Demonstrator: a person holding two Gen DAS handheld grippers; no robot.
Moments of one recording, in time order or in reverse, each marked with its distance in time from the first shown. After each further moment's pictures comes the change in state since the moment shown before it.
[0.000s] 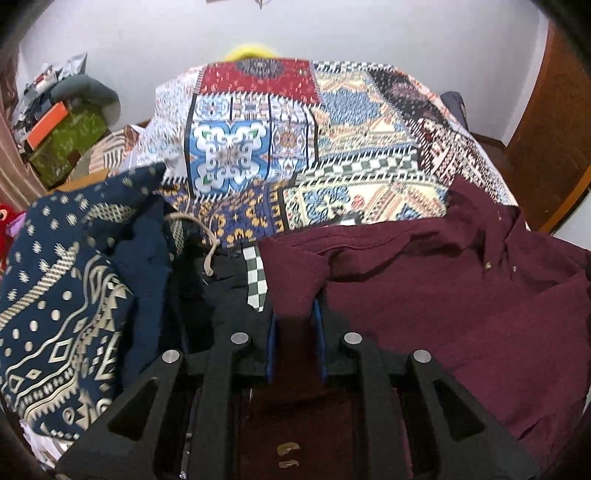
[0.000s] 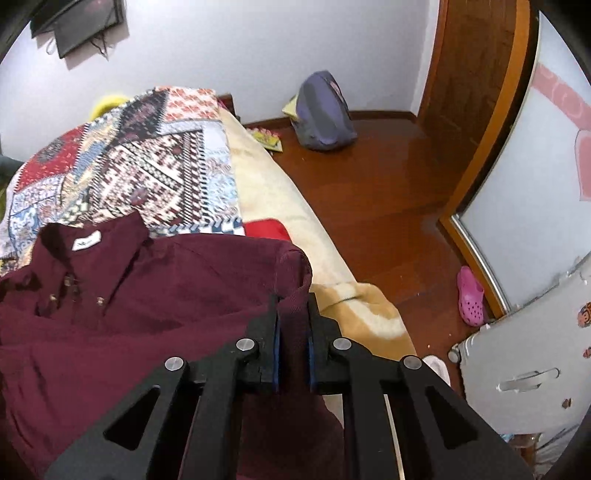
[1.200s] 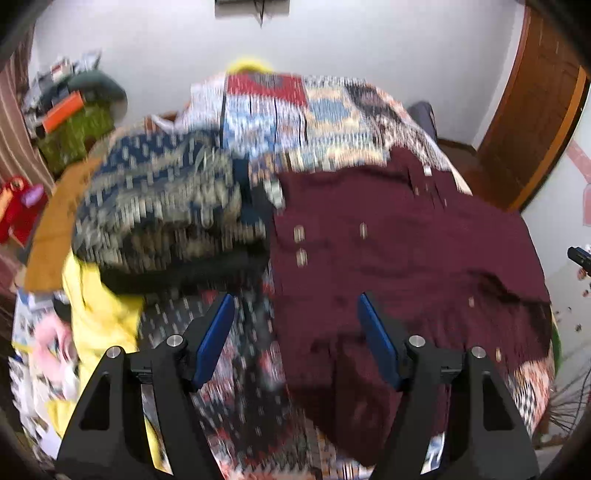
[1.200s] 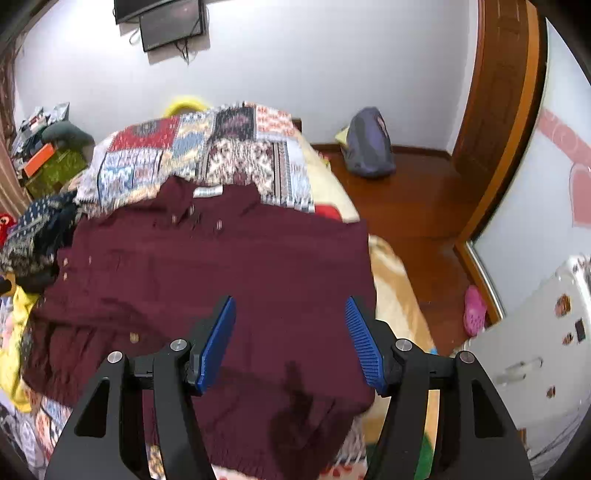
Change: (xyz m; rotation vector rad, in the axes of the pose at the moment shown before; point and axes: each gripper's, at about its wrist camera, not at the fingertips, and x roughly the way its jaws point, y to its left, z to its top) left arm -0.158 0.028 -0.151 -0.027 -0.036 -0.092; right arm -0.157 0.032 -0.096 -0.162 -0.088 0.128
